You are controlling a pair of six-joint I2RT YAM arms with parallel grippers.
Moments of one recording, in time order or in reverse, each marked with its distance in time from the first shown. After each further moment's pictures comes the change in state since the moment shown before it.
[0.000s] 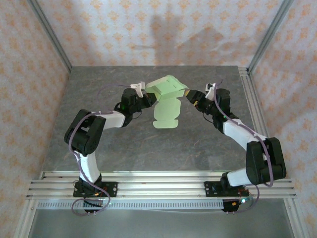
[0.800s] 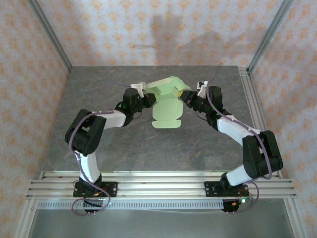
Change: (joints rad) left arm -0.018 0.002 0.016 -0.082 -0.098 0.092; right arm 0.083 0.079 0.071 -0.005 0.021 0.064
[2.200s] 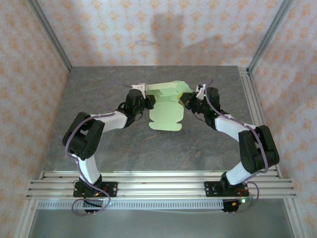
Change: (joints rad) left arm -0.048 -0.056 0.000 -0.114 -0.175 0.096; right arm 0.008 0.068 -0.006 0.026 0.010 0.088
